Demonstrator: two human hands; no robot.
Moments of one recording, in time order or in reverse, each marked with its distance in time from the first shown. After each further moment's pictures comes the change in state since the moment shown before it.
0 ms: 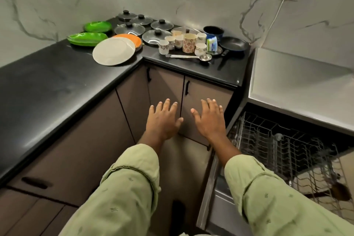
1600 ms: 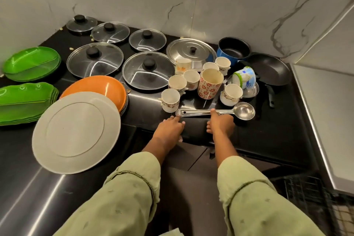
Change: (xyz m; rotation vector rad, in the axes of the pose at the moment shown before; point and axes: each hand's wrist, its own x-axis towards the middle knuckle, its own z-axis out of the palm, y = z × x) left_hand 0.507 -0.173 0.017 0.103 -0.388 0.424; right_hand 0.488 -0.073 0.133 0.785 0.215 1.096
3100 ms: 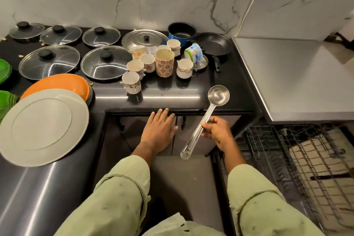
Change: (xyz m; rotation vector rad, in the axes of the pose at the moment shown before) left_hand -0.080 0.088 0.042 0.010 0.219 0.132; right_hand -0.051 0.125 -0.153 0.298 -0.328 -0.046
